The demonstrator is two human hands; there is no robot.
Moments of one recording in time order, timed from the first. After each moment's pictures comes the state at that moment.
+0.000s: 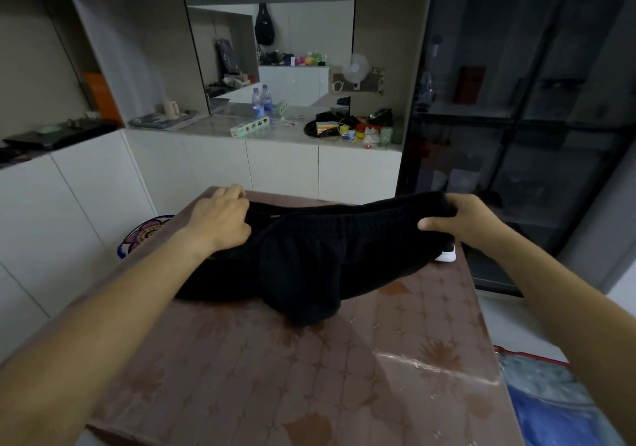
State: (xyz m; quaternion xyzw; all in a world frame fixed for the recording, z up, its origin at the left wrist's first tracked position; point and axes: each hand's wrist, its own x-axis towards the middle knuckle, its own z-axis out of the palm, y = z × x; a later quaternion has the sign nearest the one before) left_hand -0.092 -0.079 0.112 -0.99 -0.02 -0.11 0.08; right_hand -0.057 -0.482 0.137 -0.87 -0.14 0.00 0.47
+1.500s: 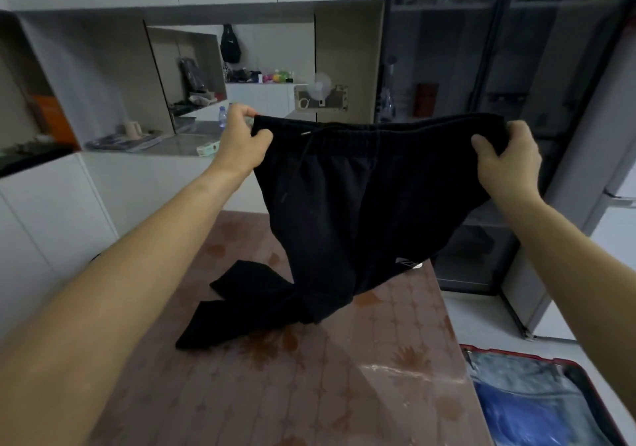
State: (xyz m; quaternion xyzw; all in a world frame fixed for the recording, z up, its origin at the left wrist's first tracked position) left_hand -0.041 -0.186 0.234 -0.80 0.04 -0.28 -0.53; right_hand -0.057 -0.541 0.216 -0.80 0.02 -0.38 0.46
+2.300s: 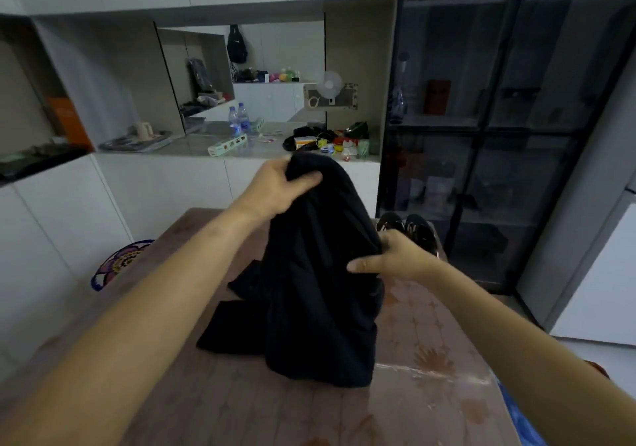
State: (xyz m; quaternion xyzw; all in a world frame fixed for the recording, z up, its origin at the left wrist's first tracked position) left_hand -0.094 -0.191 0.200 -0.83 0.16 -0.18 -0.51; right_hand -0.089 -0.414 0.121 -0.81 -0.22 0.15 0.52
